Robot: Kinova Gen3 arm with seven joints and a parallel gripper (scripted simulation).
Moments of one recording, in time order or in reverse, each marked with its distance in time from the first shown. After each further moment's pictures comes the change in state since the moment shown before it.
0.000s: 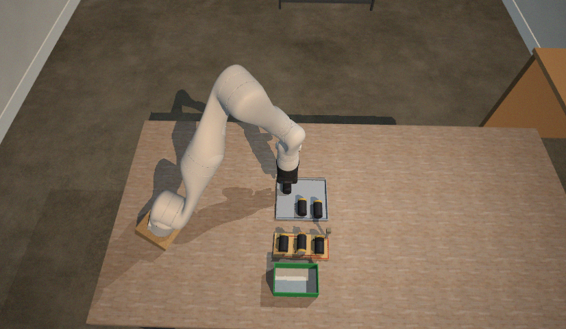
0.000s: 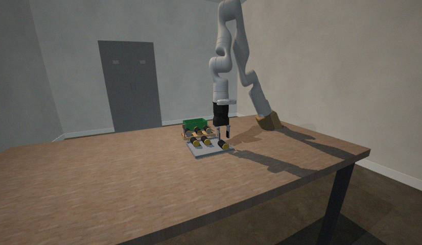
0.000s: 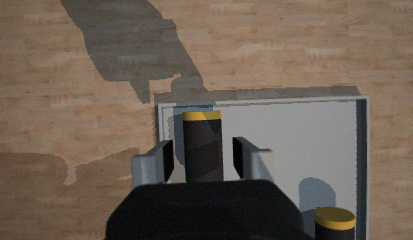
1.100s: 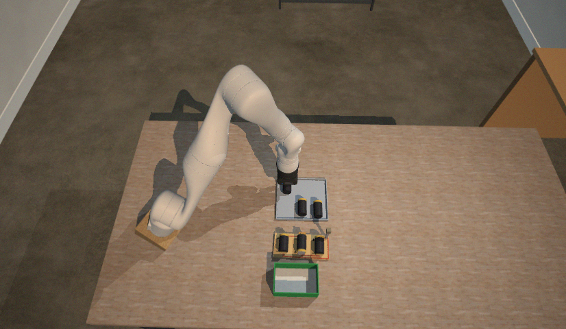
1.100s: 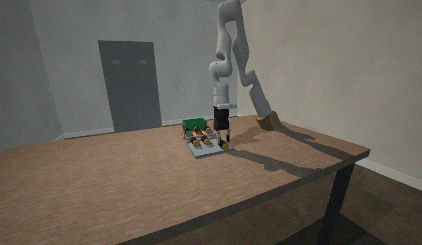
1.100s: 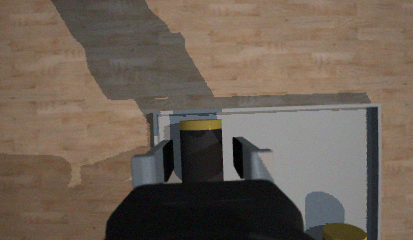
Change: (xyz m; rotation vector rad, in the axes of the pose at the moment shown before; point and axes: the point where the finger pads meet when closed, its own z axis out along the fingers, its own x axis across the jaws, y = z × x) arm 0.001 -0.006 0.019 0.016 0.008 -0.004
